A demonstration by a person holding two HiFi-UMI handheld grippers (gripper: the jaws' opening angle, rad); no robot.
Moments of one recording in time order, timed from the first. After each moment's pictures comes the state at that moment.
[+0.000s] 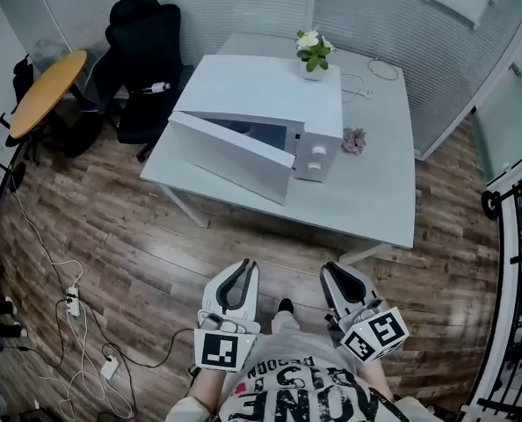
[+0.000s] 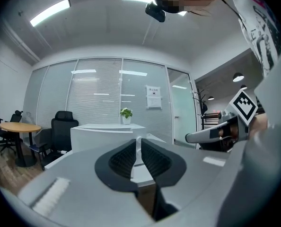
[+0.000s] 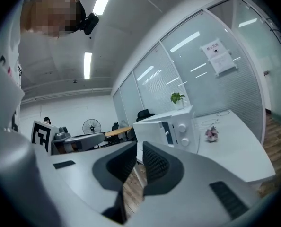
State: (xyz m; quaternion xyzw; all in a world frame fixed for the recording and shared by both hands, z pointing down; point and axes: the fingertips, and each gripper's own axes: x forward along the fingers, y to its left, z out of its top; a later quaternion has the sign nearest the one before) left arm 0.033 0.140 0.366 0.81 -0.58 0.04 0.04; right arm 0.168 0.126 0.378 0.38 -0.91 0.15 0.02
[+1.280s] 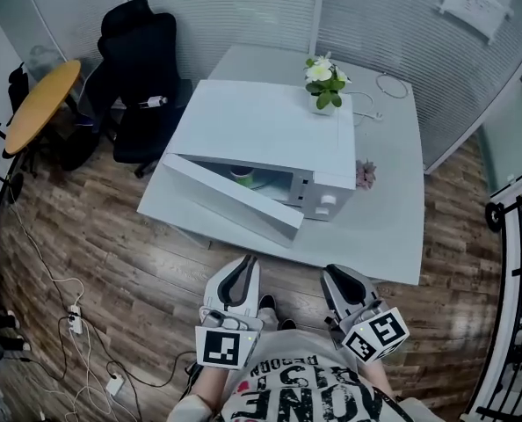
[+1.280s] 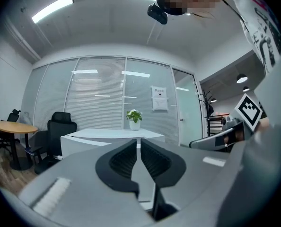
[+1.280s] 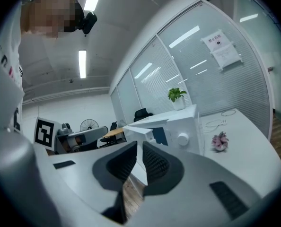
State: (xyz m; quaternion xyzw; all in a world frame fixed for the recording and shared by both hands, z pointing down) left arm 0.004 0.008 0.351 0.81 -0.58 0.02 0.03; right arm 0.139 0.005 0.378 0.37 -0.91 0.16 0.02
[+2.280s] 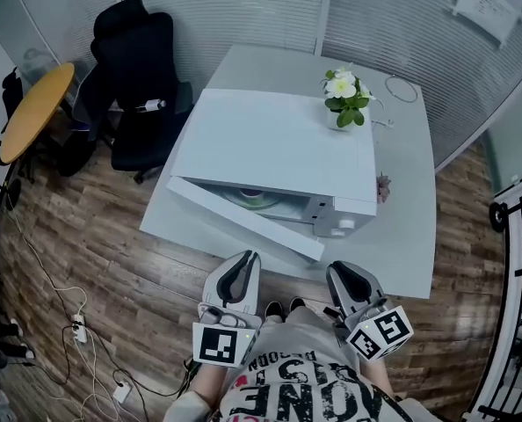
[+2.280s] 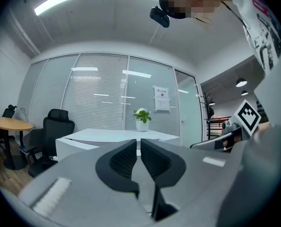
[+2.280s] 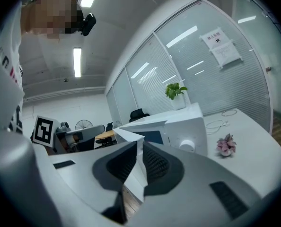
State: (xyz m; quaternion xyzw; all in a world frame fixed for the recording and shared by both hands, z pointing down) left arm -0.041 -0.063 0.358 0.82 -0.57 0.02 0.02; right arm 0.108 -0.063 0.390 0.39 -0.90 0.16 0.02
